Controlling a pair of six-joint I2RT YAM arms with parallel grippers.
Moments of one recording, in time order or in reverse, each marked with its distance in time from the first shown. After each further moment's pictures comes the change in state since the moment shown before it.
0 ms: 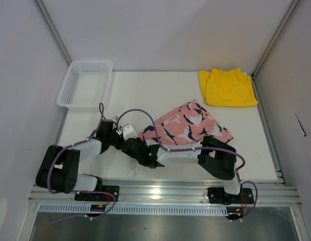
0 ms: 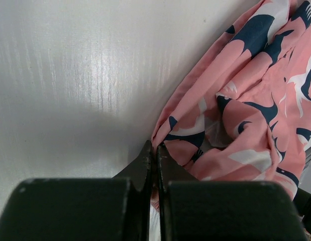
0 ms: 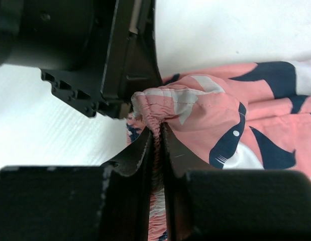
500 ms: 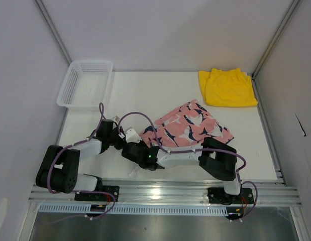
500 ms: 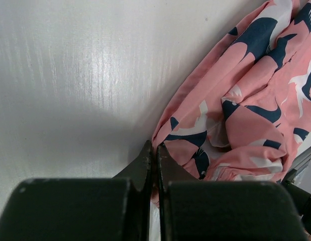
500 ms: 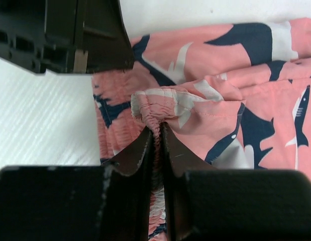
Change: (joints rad) left arm 0.000 0.002 0.008 -0.019 0.000 -0.001; right arm 0.032 -0.006 0.000 -0.172 0.092 0.043
